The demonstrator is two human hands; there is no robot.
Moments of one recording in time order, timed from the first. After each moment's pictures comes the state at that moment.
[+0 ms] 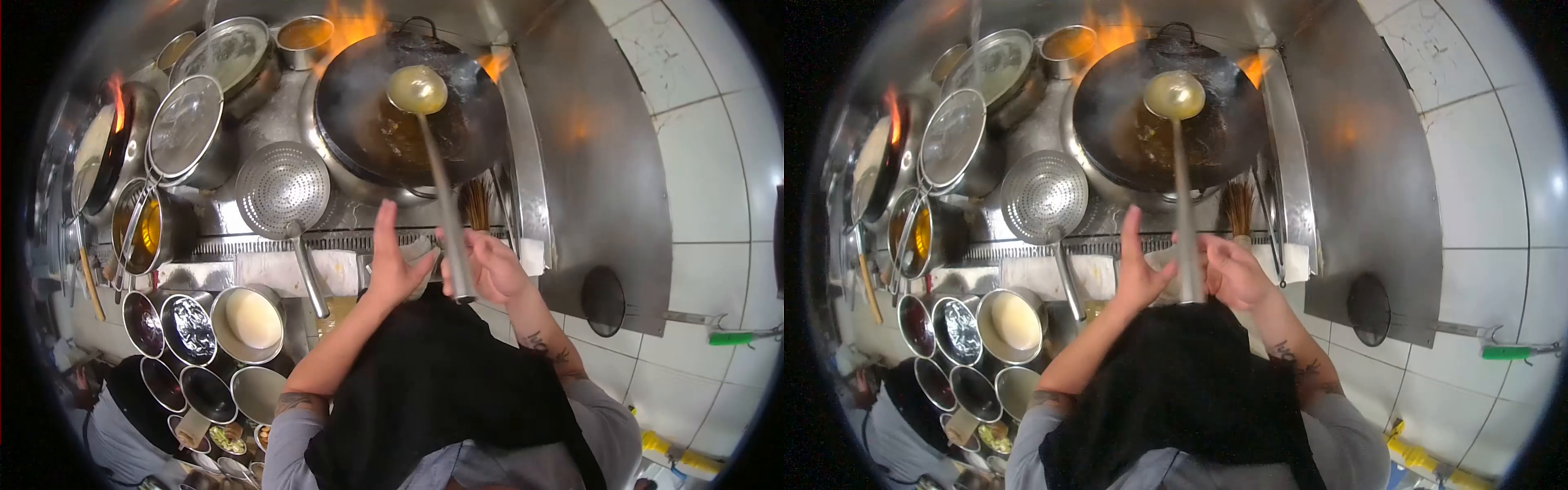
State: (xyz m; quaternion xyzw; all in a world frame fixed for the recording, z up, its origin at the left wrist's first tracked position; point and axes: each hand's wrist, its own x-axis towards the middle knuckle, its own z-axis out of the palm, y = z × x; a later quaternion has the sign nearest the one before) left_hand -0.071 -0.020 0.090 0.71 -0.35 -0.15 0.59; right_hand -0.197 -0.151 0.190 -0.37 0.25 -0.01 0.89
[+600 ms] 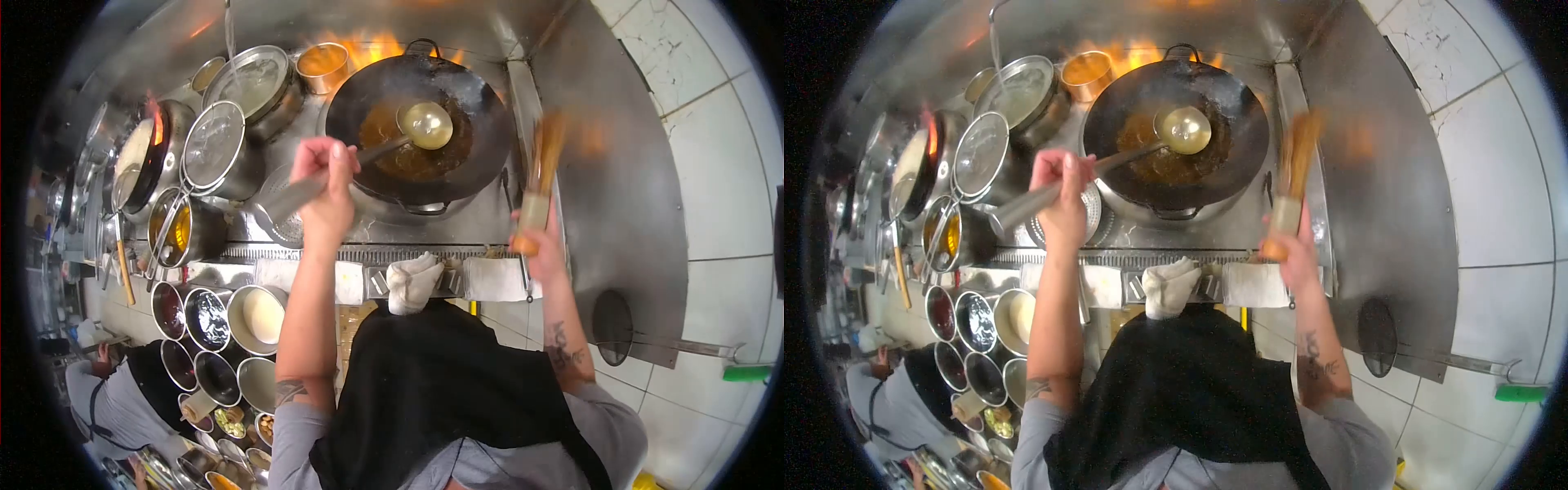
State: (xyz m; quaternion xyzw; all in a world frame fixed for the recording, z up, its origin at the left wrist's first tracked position) left_hand 0.034 -0.069 0.210 0.56 -0.26 -0.07 0.78; right_hand -0.263 -0.276 0.165 -0.50 0.32 -0.23 0.78
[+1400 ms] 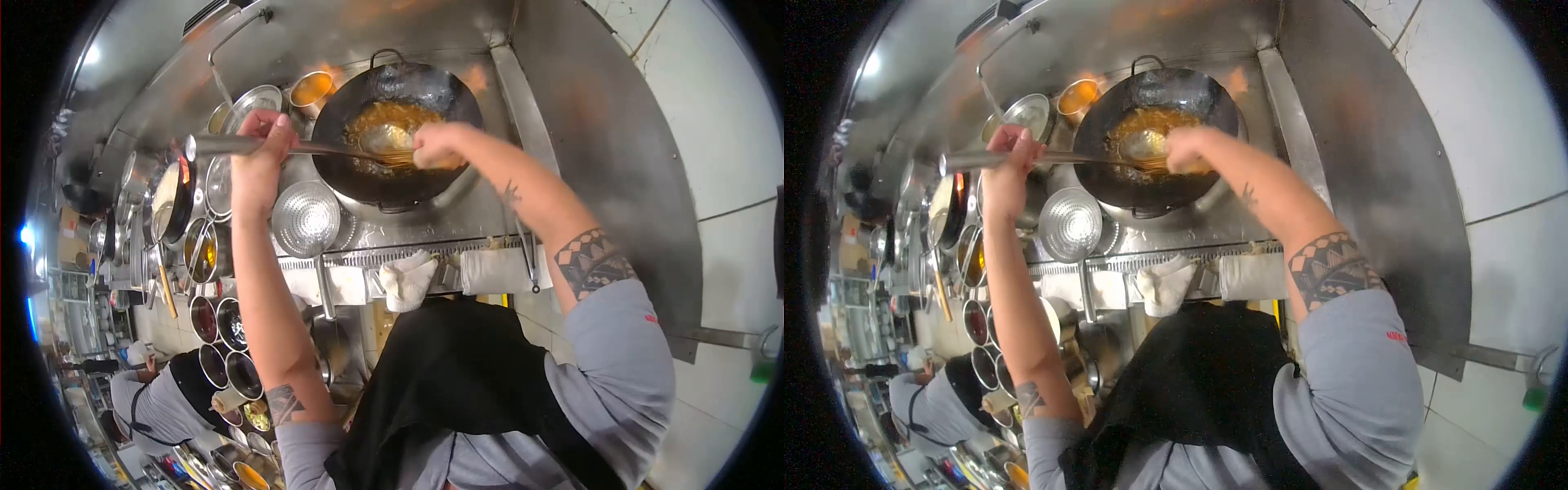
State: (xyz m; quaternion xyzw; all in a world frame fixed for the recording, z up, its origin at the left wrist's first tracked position) left_hand 0.043 -0.100 0.311 0.71 -0.31 -0.12 0.62; right_hand -0.070 -0.366 0.188 -0.94 0.18 0.22 0.19
